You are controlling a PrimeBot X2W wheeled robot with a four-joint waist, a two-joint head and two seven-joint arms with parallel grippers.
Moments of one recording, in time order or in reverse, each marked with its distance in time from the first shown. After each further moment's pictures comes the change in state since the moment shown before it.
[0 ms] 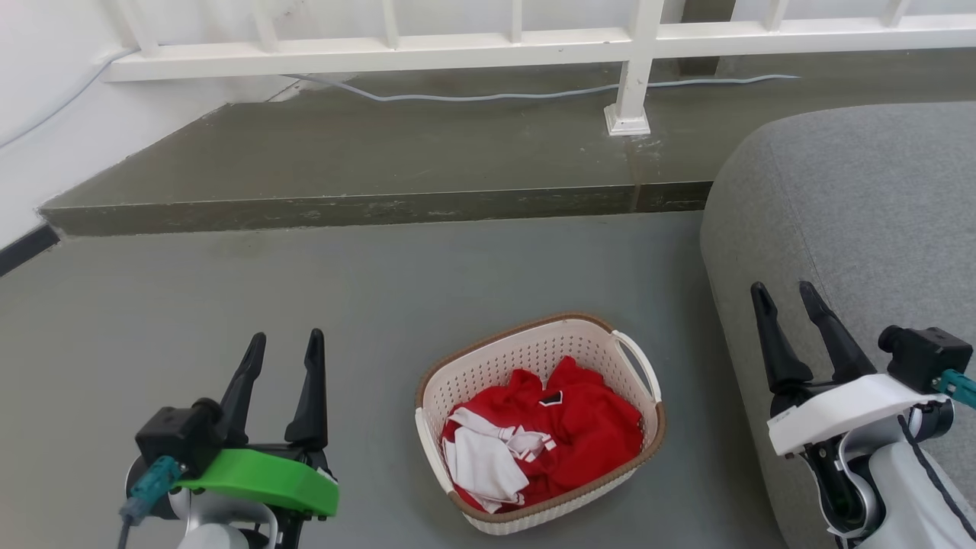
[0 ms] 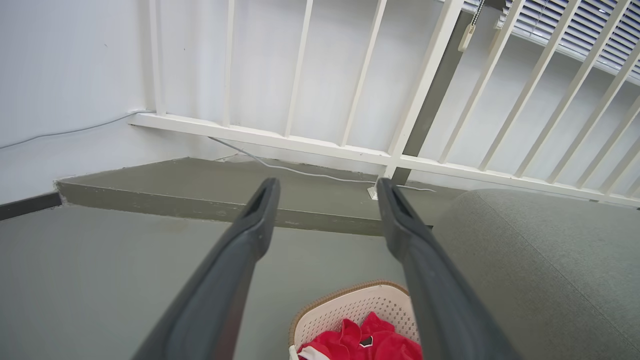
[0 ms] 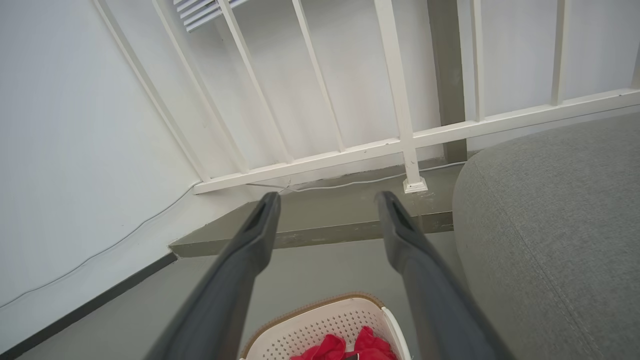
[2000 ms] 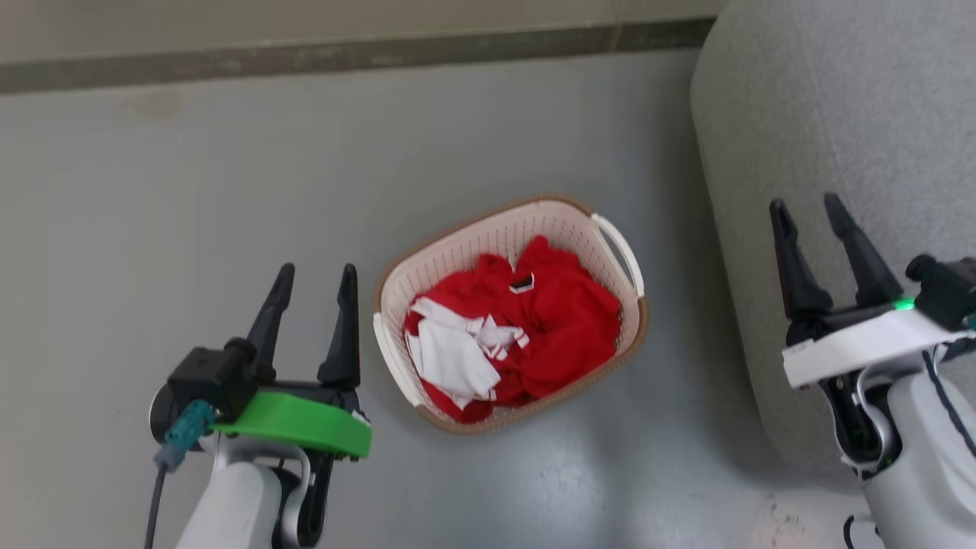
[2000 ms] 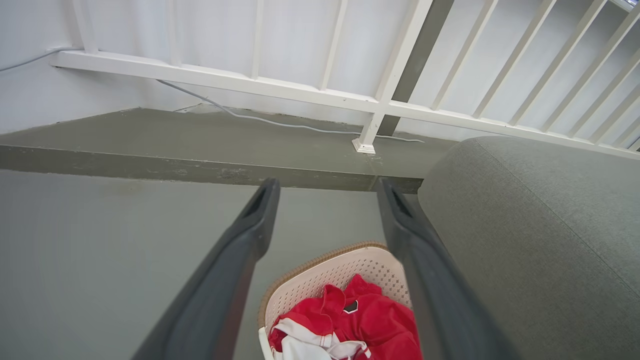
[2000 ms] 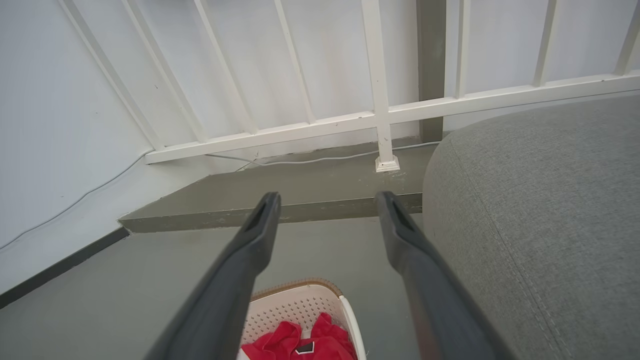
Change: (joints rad) left arm -0.123 0.000 -0.101 -0.015 0.040 0.063 -0.030; right arm -0.114 -0.029 -0.019 -0.035 -0.080 0.010 -0.030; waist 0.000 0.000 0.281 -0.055
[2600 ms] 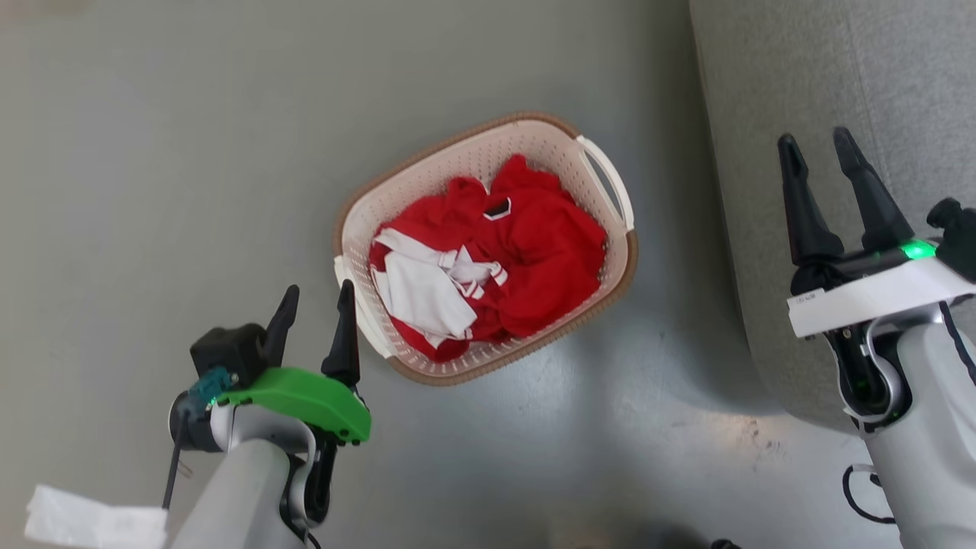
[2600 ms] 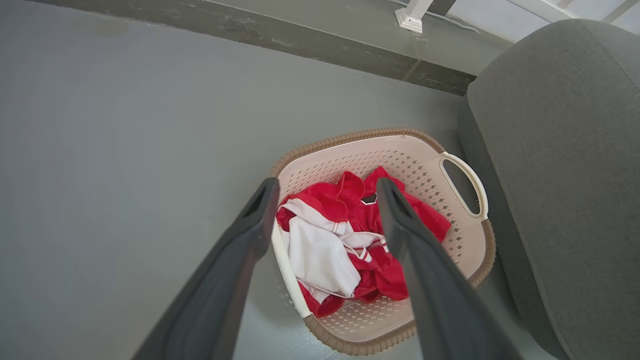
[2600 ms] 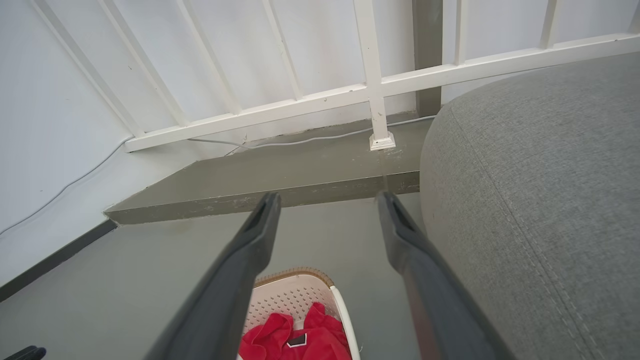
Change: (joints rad) left arm -0.140 -0.002 -0.065 0.313 -0.141 0.044 0.002; right arm -0.107 -0.025 0.025 -0.041 0.065 0.000 -0.001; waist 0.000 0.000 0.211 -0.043
